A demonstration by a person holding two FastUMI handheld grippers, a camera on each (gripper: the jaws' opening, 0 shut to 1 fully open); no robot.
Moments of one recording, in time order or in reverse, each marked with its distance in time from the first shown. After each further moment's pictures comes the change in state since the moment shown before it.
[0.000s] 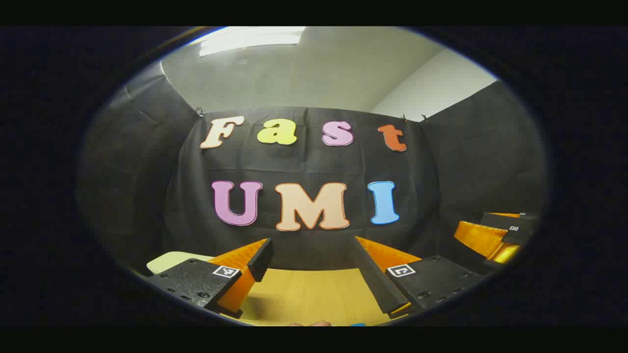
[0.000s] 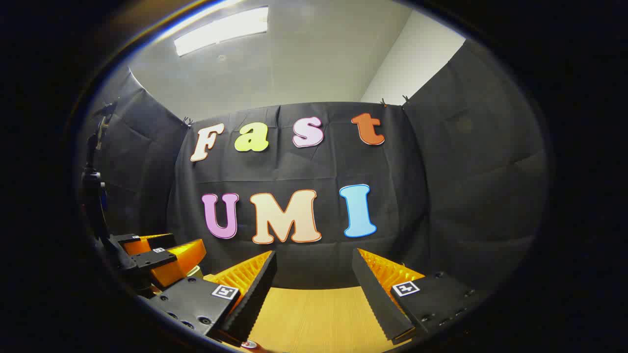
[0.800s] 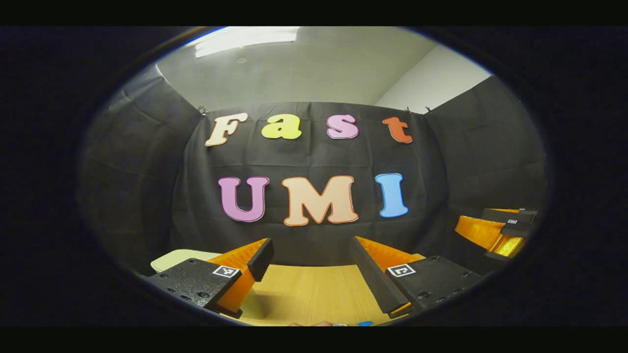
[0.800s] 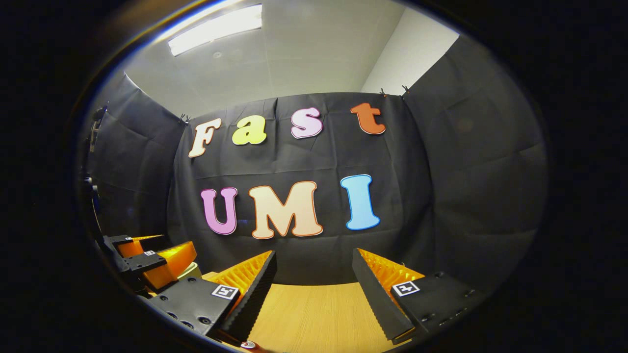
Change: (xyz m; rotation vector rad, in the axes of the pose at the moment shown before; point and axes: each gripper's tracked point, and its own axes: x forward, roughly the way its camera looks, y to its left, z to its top) left arm 0.005 0.007 -0.016 0.034 0.031 0.038; right arm 0.024 -0.007 -0.018 0.028 0.046 0.013
